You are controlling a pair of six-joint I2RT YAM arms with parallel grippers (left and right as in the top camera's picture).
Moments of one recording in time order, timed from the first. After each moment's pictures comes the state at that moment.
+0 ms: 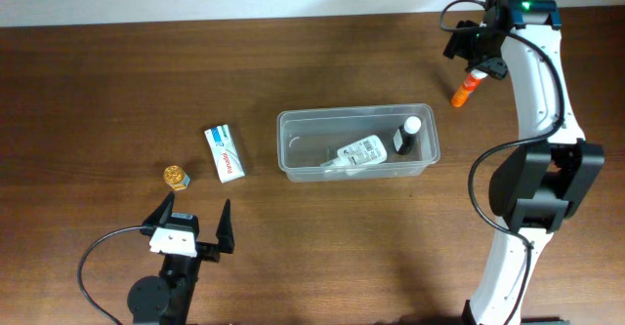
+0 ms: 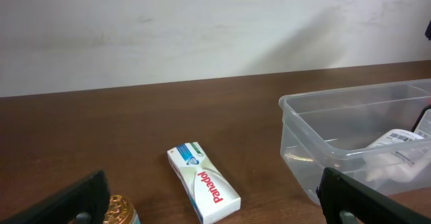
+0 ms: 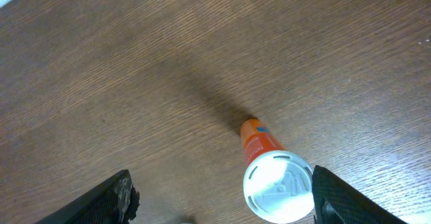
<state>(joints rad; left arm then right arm) 0.00 0.01 0.01 -0.06 0.17 0.02 -0.09 2.24 2.21 -1.13 0.02 0.39</state>
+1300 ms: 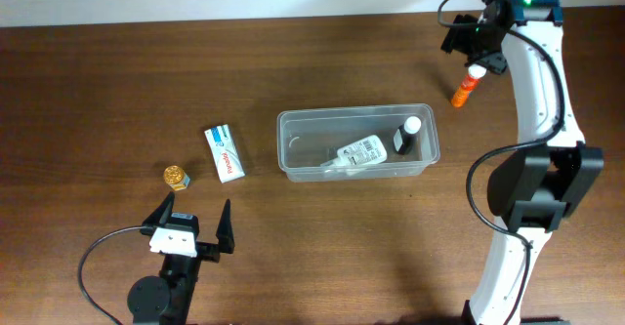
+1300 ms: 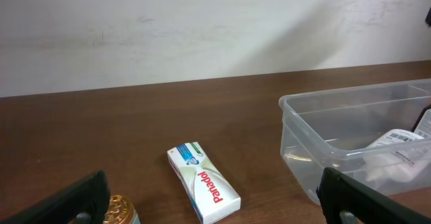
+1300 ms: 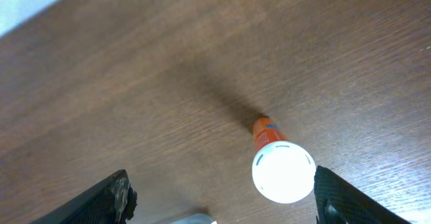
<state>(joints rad) 0.00 0.01 0.01 -0.06 0.17 0.02 -0.08 2.24 2.30 -1.19 0.00 0.39</state>
